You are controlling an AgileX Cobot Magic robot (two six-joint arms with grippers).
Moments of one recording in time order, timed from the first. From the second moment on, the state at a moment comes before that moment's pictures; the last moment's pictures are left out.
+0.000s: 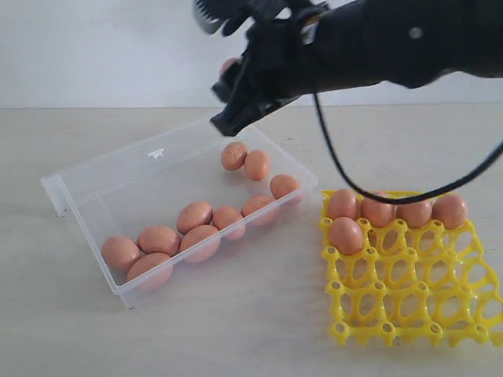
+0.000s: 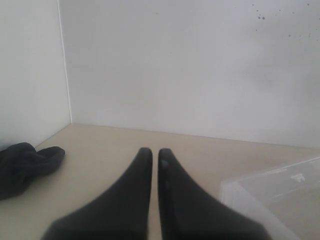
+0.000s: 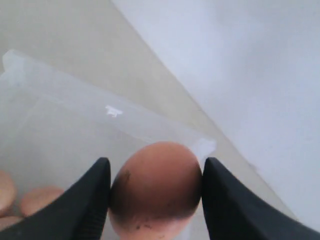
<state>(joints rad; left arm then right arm) 0.24 0.00 0.00 -0.13 0.06 0.14 0.51 1.59 -1.15 0.12 0.11 -0.53</state>
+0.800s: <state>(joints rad) 0.24 0.00 0.00 -0.13 0.06 0.14 -0.37 1.49 -1.06 1.08 -0.29 -1.56</state>
